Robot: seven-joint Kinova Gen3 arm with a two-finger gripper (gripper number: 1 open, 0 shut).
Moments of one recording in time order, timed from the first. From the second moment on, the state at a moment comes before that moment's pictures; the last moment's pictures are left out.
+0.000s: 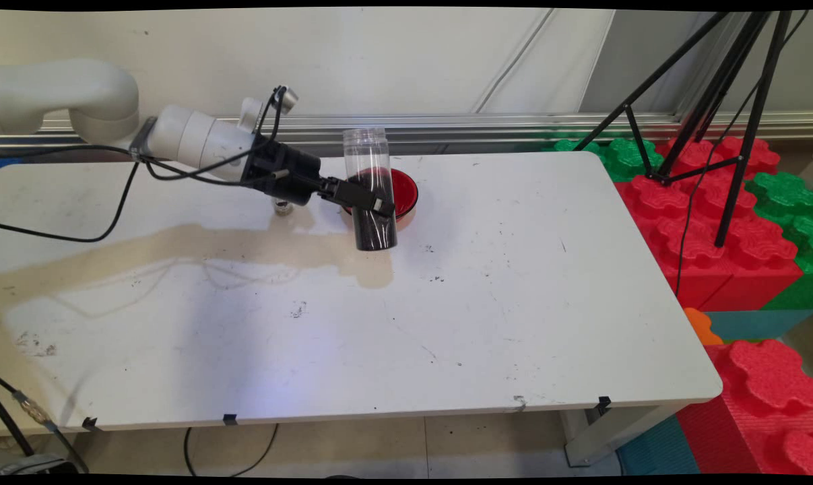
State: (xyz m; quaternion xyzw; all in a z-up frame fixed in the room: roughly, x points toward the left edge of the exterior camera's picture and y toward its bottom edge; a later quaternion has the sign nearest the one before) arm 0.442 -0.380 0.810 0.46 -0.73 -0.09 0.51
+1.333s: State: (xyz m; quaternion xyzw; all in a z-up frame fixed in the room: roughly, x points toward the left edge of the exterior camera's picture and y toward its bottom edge) arm 0.441 -0.396 0.821 0.60 -0.60 -0.24 0.47
